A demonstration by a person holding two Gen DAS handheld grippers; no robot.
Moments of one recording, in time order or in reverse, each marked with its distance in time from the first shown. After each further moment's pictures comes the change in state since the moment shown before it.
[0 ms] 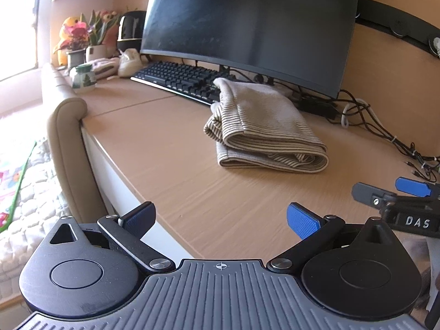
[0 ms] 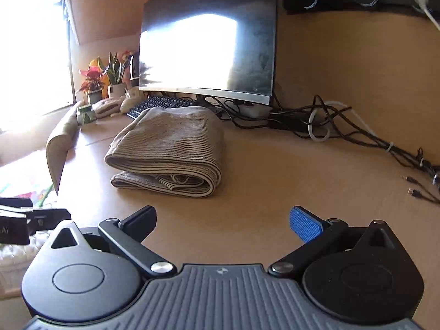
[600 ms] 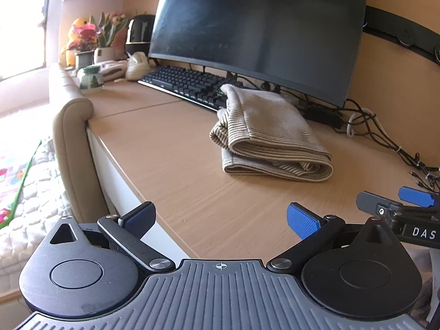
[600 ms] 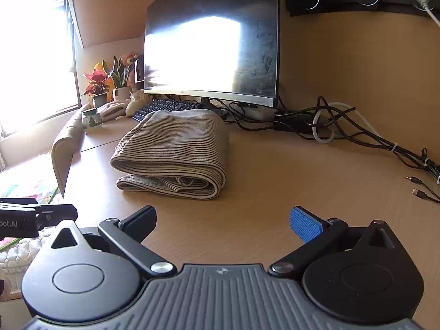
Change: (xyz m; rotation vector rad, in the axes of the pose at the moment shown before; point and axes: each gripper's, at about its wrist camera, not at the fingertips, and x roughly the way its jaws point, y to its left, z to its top) left arm 0.000 -0.001 0.000 -0.023 -0.034 0.022; right arm -0.001 0.003 0.000 -0.006 -0.011 0.019
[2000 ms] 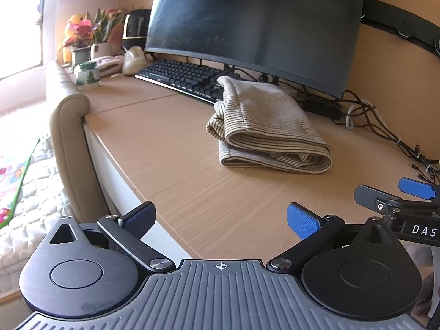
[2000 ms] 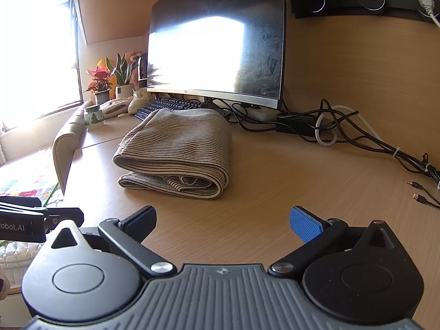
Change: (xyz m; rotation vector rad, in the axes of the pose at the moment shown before) left arm 0.003 -0.002 -0.002 0.016 0.032 -0.006; right arm -0.001 0.003 -0.001 -0.027 0.000 0.005
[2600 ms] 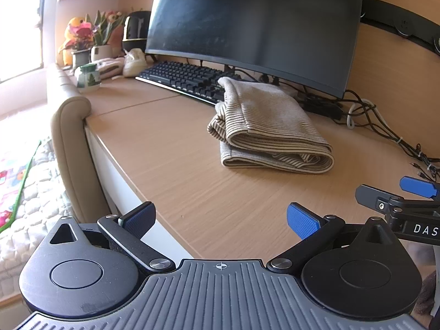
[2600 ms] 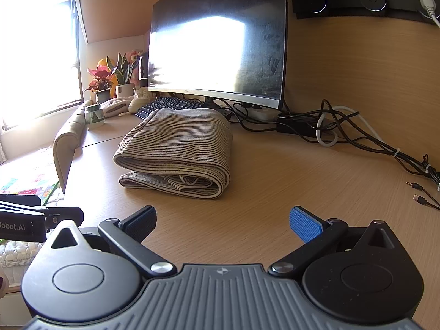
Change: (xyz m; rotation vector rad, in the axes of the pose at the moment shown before) left arm 0.000 0.000 0.000 0.010 -0.008 0.012; right arm 0.000 0.001 0.000 -0.006 0.002 0.001
